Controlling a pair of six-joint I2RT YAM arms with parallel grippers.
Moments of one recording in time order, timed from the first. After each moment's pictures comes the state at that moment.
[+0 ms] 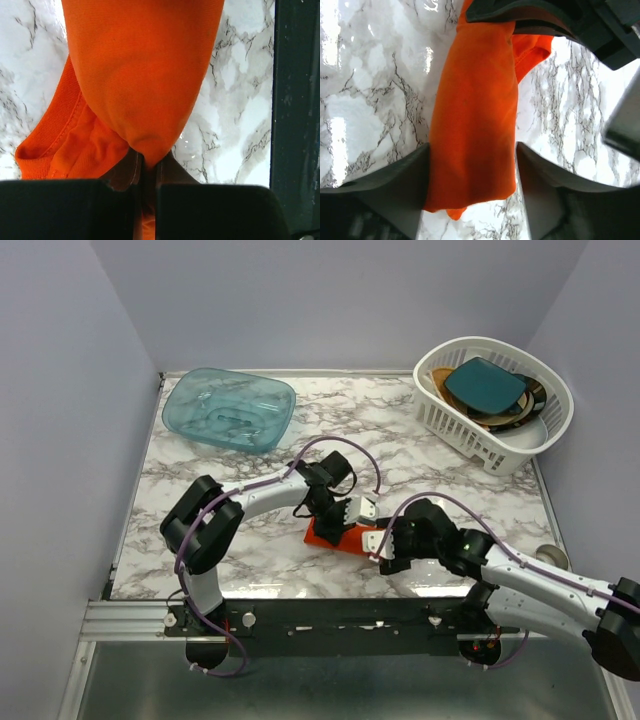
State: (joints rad) left arm -0.82 1.79 1.17 -0.69 0.61 0.75; right arm 0.86 0.91 0.45 -0.31 -0.25 -0.85
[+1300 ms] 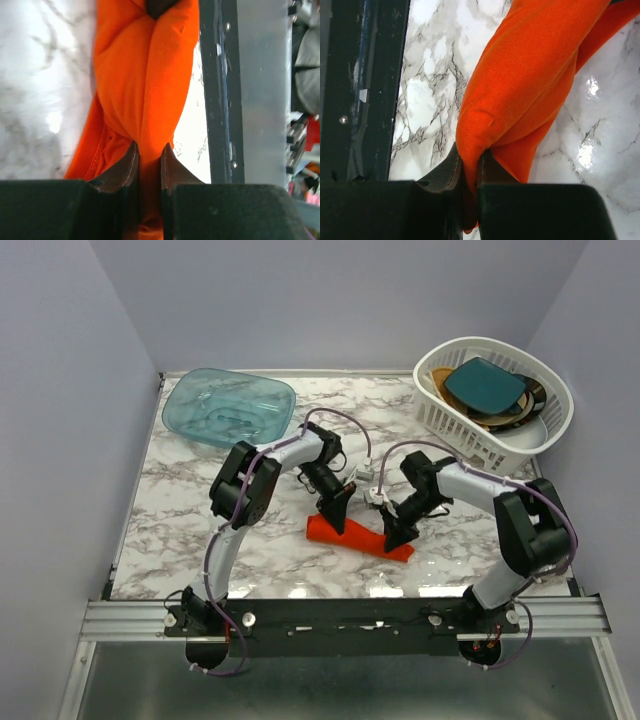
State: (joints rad) left arm -0.62 2.24 1.68 -1.32 1.05 0.98; right arm 0.42 1.61 0.88 -0.89 -0.85 -1.22
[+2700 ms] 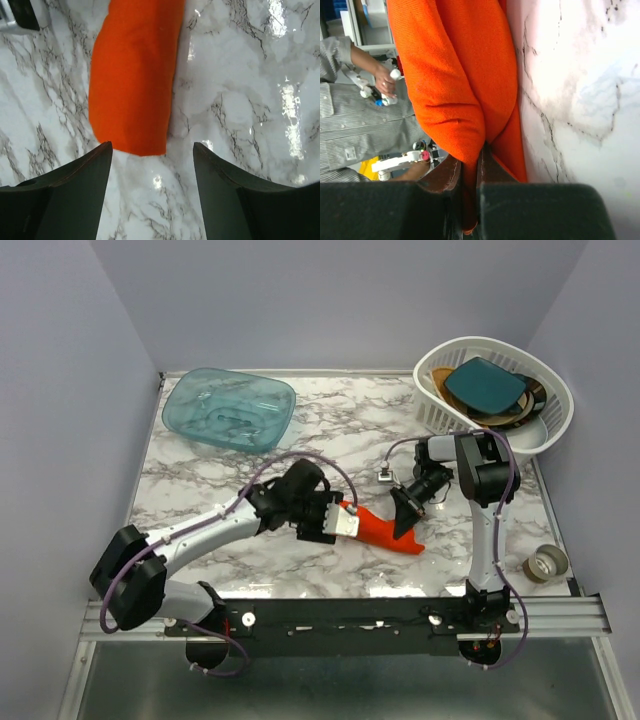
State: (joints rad) left arm -0.80 1.35 0.95 -0.51 0.40 0.90; right arm 0.19 2.29 1.35 -1.47 -0.98 -1.09
